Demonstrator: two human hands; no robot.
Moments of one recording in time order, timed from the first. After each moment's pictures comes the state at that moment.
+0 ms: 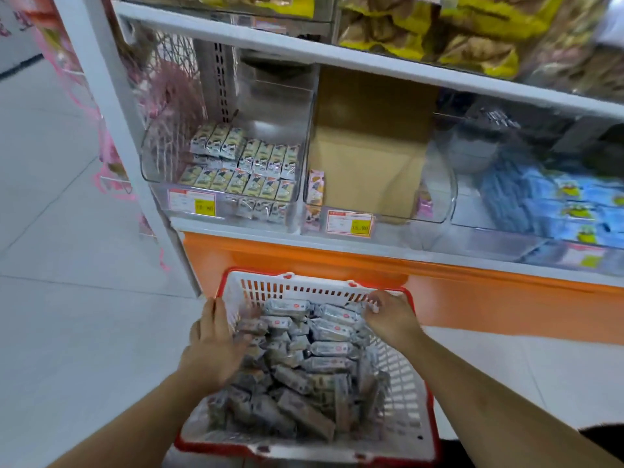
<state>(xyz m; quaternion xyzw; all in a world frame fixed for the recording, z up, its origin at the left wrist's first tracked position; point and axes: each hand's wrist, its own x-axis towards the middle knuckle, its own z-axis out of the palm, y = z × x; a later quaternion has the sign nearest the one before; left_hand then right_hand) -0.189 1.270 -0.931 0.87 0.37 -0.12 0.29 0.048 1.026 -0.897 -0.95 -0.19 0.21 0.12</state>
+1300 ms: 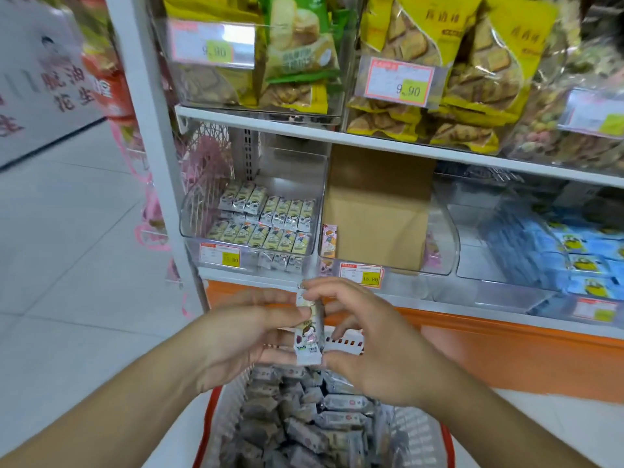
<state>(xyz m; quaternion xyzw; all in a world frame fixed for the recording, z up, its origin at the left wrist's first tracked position) -0.157 1.258 -0.699 0.55 0.29 -0.05 0.78 -0.045 1.074 -0.687 -0.75 -0.50 0.23 0.37</state>
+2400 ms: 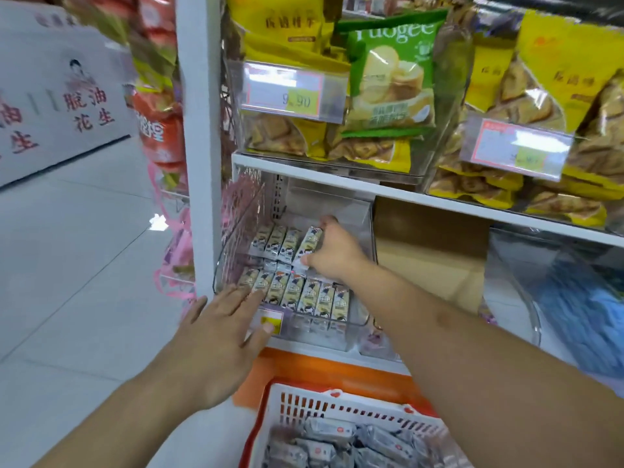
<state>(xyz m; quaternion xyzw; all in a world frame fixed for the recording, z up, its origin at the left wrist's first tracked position) -0.153 1.403 -0.725 0.95 0.25 -0.02 0.18 0.087 1.340 -0.693 -0.89 -0.33 0.15 0.28</state>
